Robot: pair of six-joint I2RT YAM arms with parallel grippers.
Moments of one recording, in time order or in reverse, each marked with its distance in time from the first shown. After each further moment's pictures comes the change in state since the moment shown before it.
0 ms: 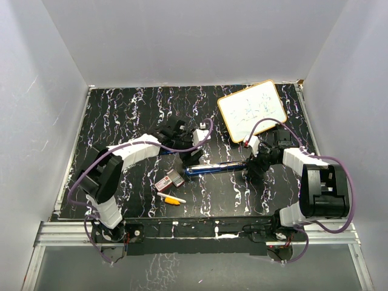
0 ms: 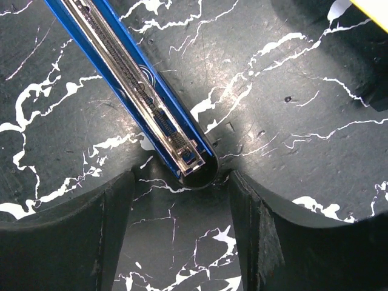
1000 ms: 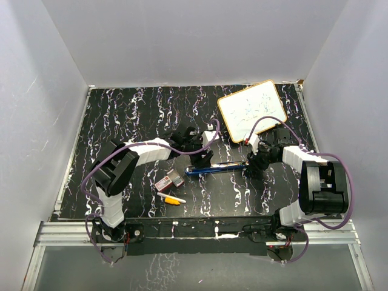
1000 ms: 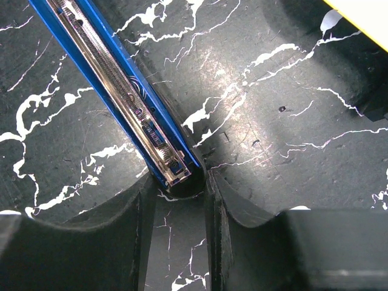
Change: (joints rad) left arm -0.076 0.149 0.001 0.256 -0.006 -0.235; right arm -0.001 0.038 0.025 0.018 -0.035 0.015
